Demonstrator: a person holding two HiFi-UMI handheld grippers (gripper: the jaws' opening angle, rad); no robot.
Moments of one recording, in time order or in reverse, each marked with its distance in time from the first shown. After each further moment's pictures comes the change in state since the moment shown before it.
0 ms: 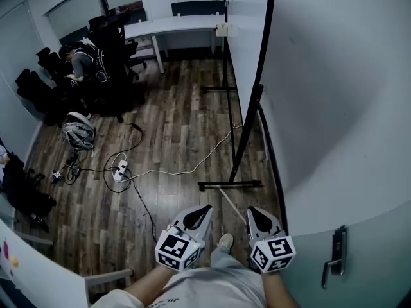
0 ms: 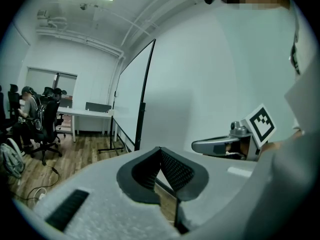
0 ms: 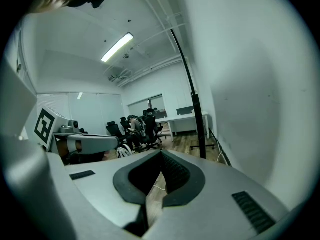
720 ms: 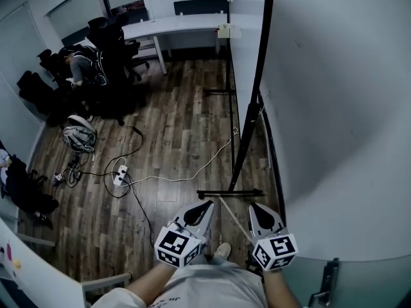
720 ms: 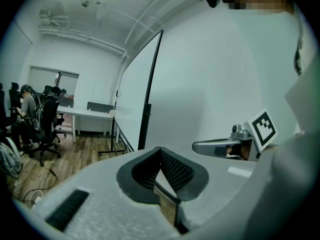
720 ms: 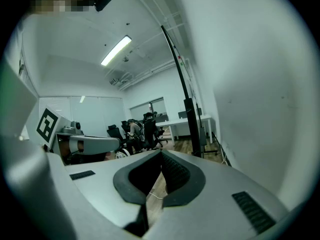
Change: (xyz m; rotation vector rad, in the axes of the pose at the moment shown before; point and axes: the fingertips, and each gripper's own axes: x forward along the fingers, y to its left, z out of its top) left arm 0.106 0.037 0.043 -0.024 -0.010 0.035; right arm 0.071 -0.083 0.052 -0.008 -0.037 0.043
